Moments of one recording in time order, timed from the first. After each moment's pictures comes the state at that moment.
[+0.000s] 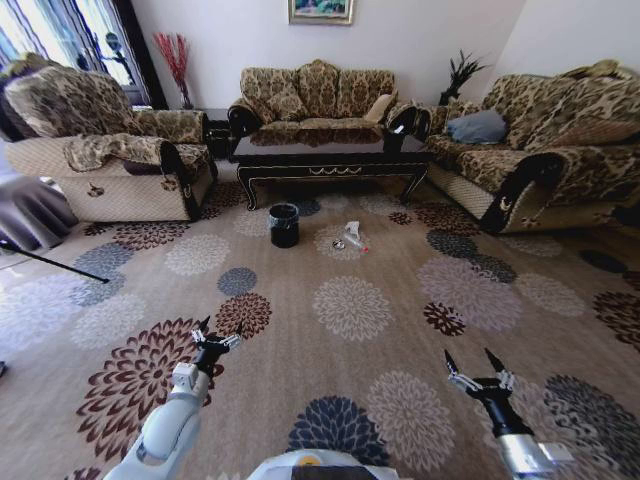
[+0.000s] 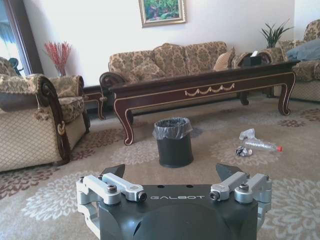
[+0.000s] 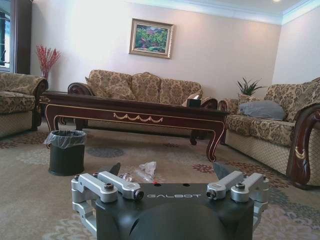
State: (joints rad) left arm 1.57 -1.10 -0.50 -2.03 -0.27 0.01 -0.15; right arm -1.84 1.33 1.00 1.87 0.43 0.41 -0.33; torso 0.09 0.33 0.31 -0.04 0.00
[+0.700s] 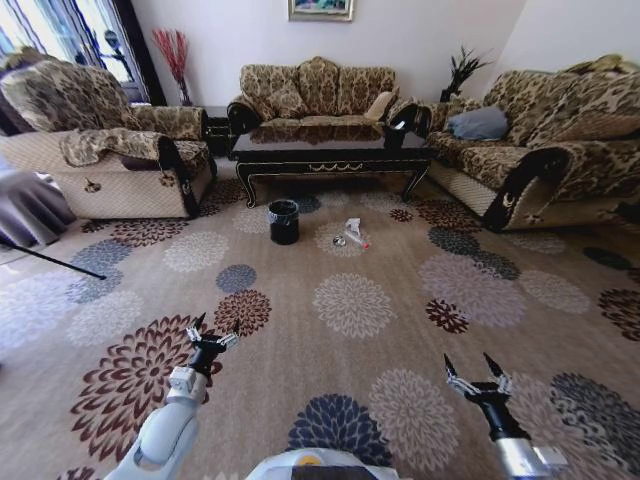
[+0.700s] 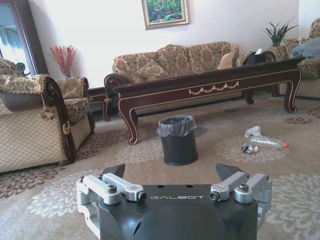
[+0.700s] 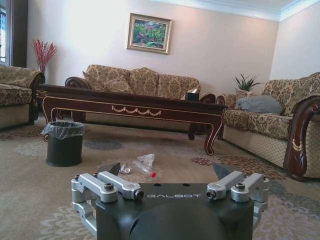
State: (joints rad) left arm 1.58 -1.10 -0.49 -2.03 -0.25 -0.01 -0.18; right arm -1.82 1.35 0.98 1.83 0.40 0.43 -0.32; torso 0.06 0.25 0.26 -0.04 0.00
